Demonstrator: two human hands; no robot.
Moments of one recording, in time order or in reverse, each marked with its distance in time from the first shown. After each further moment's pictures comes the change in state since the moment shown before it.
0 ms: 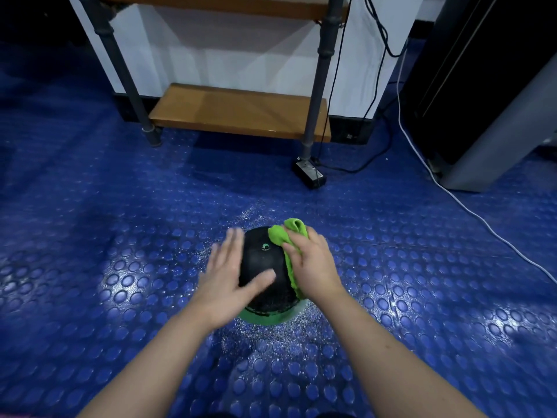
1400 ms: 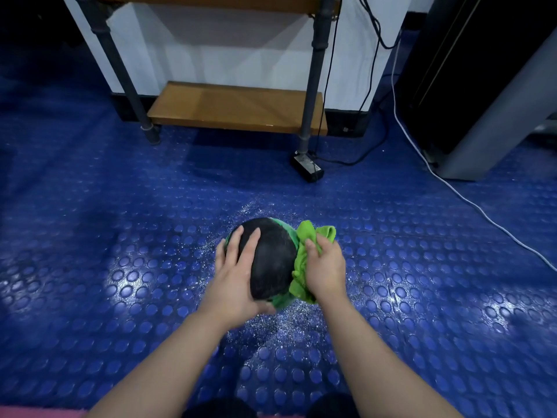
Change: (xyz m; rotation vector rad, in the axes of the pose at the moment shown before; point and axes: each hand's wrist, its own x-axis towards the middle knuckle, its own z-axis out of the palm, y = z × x) left_hand -0.014 0.007 0.013 0.204 0.067 0.058; right_hand -0.024 -0.003 0.001 0.213 0.170 0.564
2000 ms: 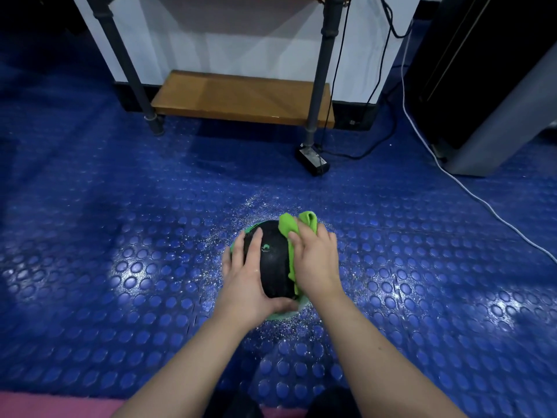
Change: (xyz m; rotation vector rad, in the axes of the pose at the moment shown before) left_hand -0.010 0.013 0.019 -0.178 0.080 -0.096; right_hand -0.005 -0.005 0.012 -0.336 -0.034 -0.349
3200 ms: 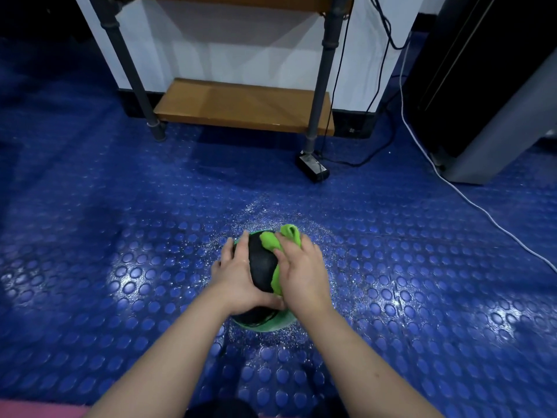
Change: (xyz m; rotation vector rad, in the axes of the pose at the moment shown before) left_hand 0.023 -0.003 -0.032 0.015 -0.219 -0.168; right_hand -0.019 -0.022 0.002 0.074 -0.035 -0.112
